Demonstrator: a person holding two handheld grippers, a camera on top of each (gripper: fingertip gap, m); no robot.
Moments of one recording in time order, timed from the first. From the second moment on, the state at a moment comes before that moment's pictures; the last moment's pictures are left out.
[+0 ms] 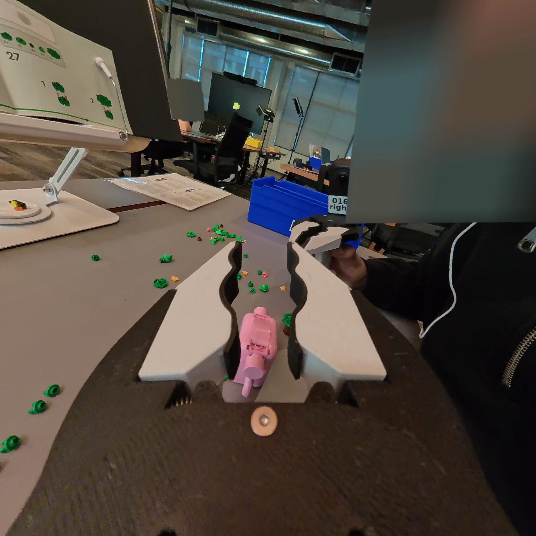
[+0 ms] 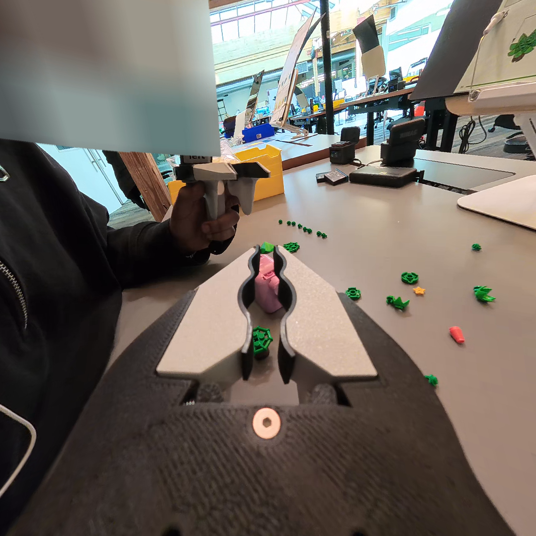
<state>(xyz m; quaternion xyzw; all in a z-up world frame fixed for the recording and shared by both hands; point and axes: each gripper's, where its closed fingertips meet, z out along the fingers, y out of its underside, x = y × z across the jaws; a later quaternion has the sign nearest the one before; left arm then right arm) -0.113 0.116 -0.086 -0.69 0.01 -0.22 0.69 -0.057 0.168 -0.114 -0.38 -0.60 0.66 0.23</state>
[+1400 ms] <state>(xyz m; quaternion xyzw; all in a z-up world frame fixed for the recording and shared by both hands) -0.114 0.117 -0.089 -0.69 0.01 -0.22 0.69 -0.058 0.170 -0.115 -0.39 -0.60 0.67 0.23</state>
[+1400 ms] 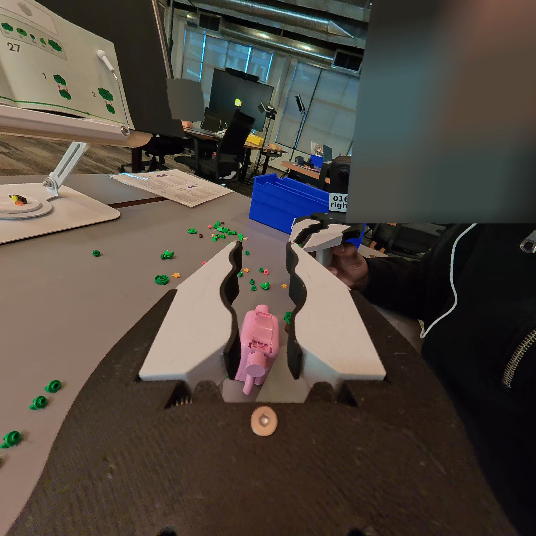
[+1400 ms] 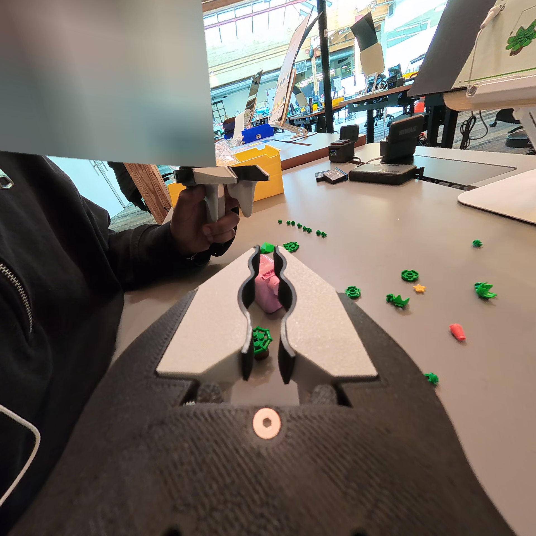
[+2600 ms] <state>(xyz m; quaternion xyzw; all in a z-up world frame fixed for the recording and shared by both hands) -0.276 0.008 -0.215 -0.91 -0.22 0.02 0.36 -0.061 0.170 -0.117 -0.39 -0.60 0.65 0.24</state>
